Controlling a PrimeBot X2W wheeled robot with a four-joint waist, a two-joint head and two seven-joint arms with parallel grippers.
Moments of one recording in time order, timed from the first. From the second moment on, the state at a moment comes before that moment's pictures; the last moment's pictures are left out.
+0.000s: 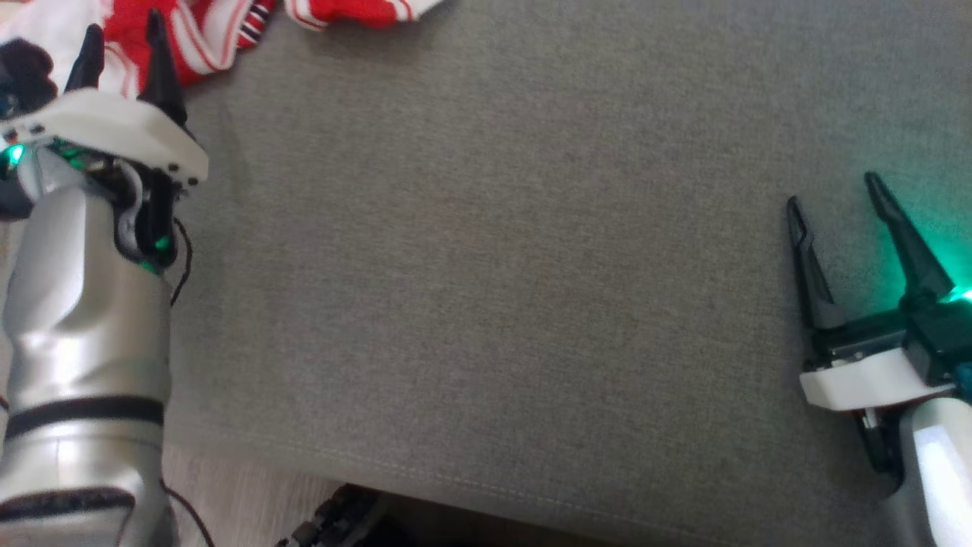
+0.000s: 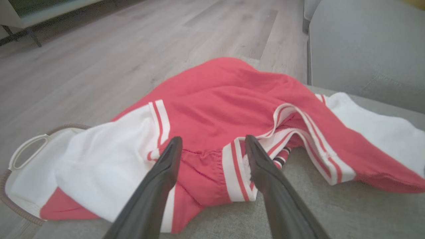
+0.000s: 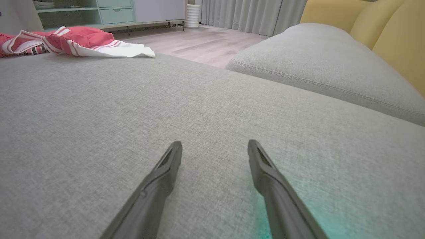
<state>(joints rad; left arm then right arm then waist) -0.78 0.14 0.01 0.71 -0.29 -0.05 -0.12 -0.13 -0.20 0.01 0.04 -0.11 0.13 -0.21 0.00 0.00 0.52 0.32</state>
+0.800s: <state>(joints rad) -0.98 0.16 -0.21 0.93 -0.35 -0.12 0.04 -0.03 -0.11 -0.03 0.07 -0.06 0.13 -0.20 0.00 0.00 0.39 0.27</state>
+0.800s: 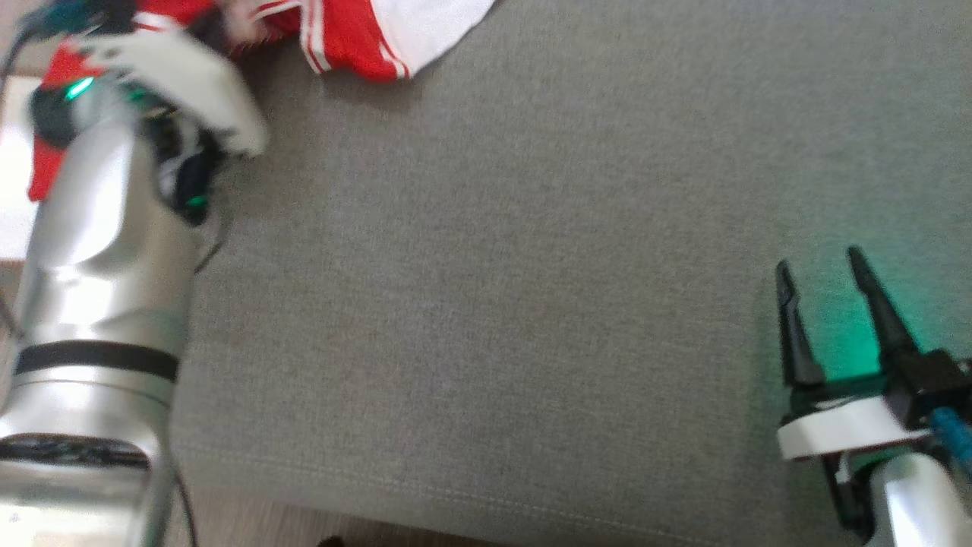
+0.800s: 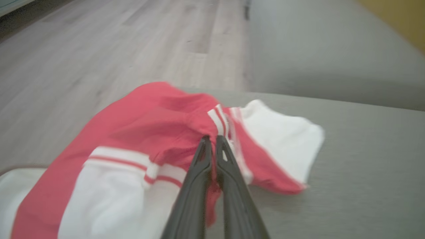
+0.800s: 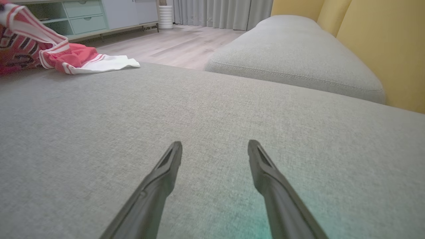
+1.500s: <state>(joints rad) -0.64 0.17 -0.58 -0.20 -0.72 -0.06 0.63 -0.06 -0.05 0.02 0.21 0.06 0.13 -0.25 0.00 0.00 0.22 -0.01</state>
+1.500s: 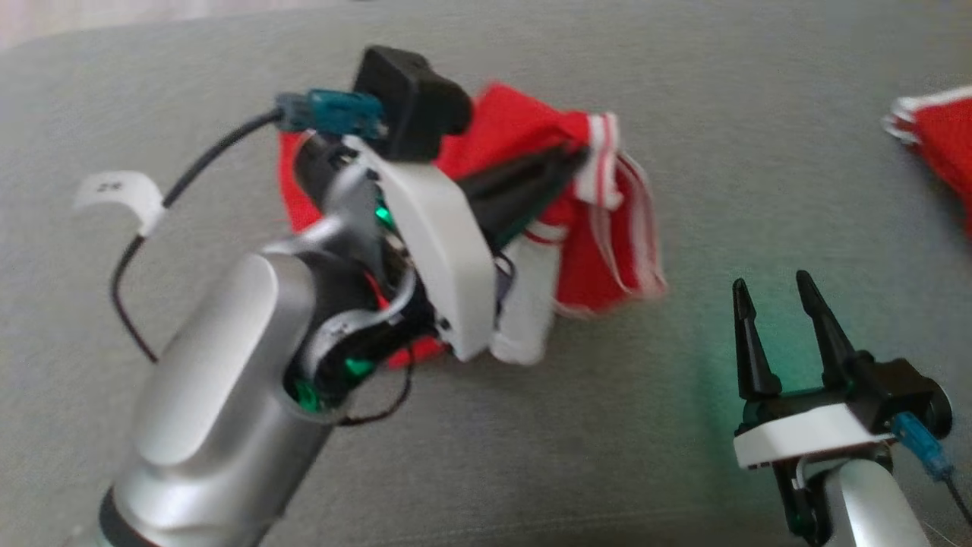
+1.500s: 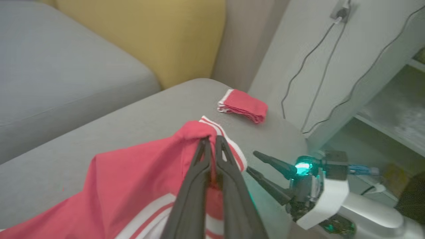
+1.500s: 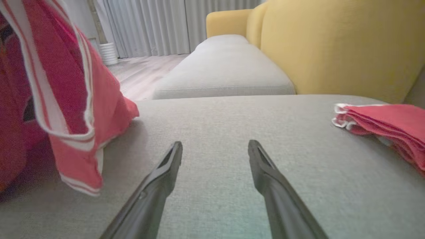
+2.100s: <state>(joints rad) -0.75 0.12 -0.53 -0.36 -0.75 -0.01 0.66 -0.04 -0.05 0.03 0.21 0.11 0.13 -0.25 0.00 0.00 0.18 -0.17</state>
